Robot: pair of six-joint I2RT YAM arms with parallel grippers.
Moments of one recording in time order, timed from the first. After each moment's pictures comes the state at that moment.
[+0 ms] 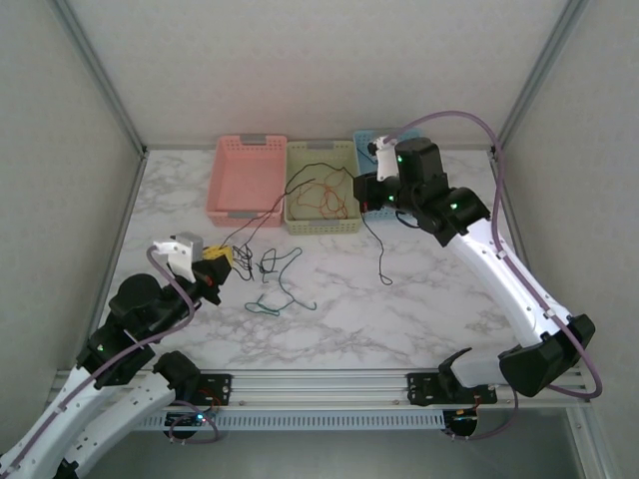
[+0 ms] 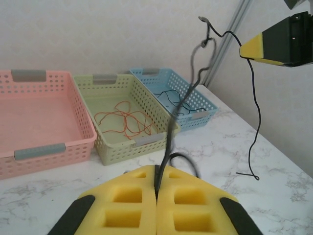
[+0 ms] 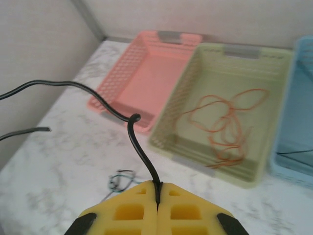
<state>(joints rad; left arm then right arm) -0.68 0.39 0.70 -0.42 -0.09 -0.29 0.57 1.35 1.50 -0.68 -0.21 0.26</state>
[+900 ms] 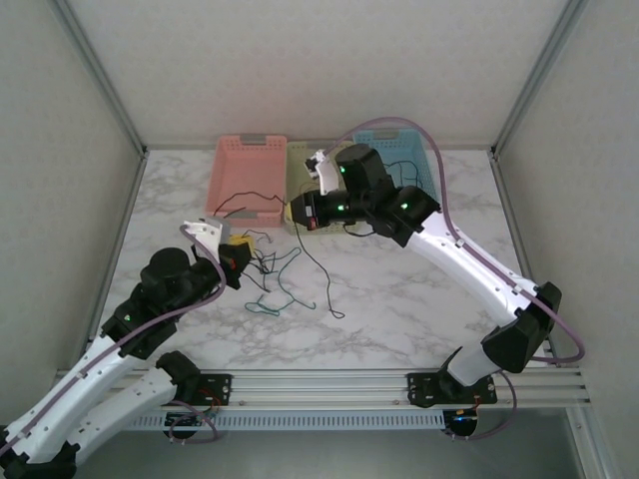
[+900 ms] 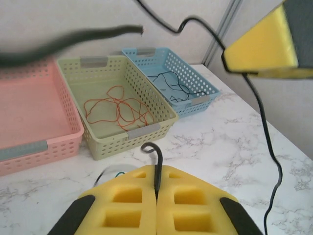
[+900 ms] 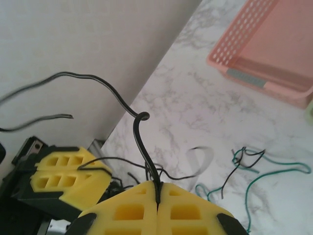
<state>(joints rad) -0.68 0.60 0.73 -0.33 -0.05 -0.29 0.81 1.52 1.64 -0.65 -0.38 0.49</state>
